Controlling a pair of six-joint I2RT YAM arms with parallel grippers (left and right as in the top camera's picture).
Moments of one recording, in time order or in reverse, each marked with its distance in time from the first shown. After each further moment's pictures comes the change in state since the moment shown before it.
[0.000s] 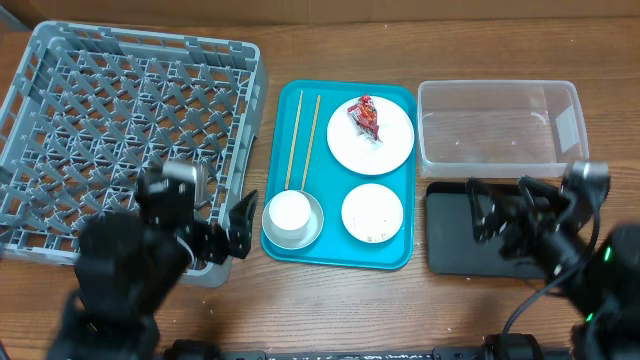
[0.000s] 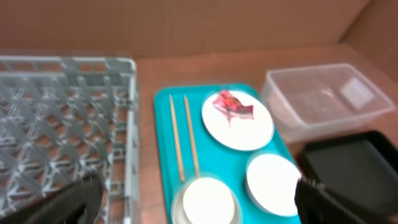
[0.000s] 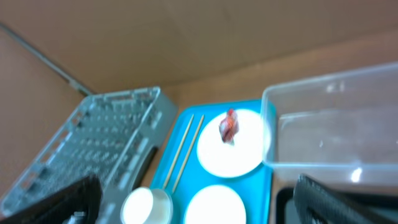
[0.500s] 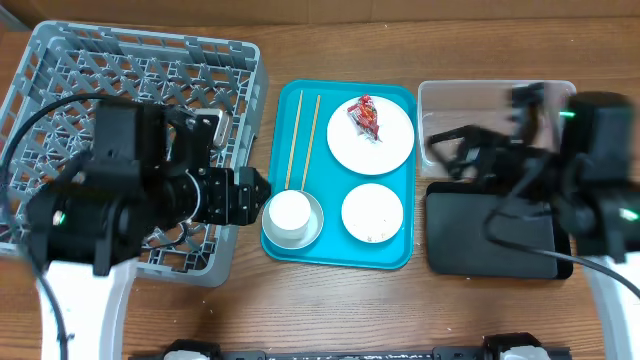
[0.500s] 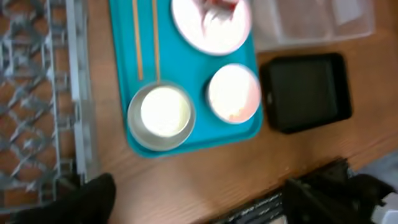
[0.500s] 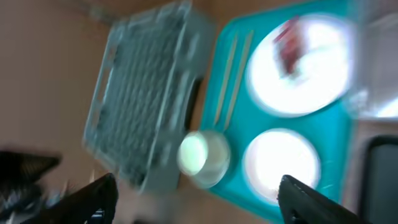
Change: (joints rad) left arm 0.000 0.464 0.470 -0.544 0.131 -0.034; right arm 0.092 0.466 0.258 -0.134 -0.245 0.051
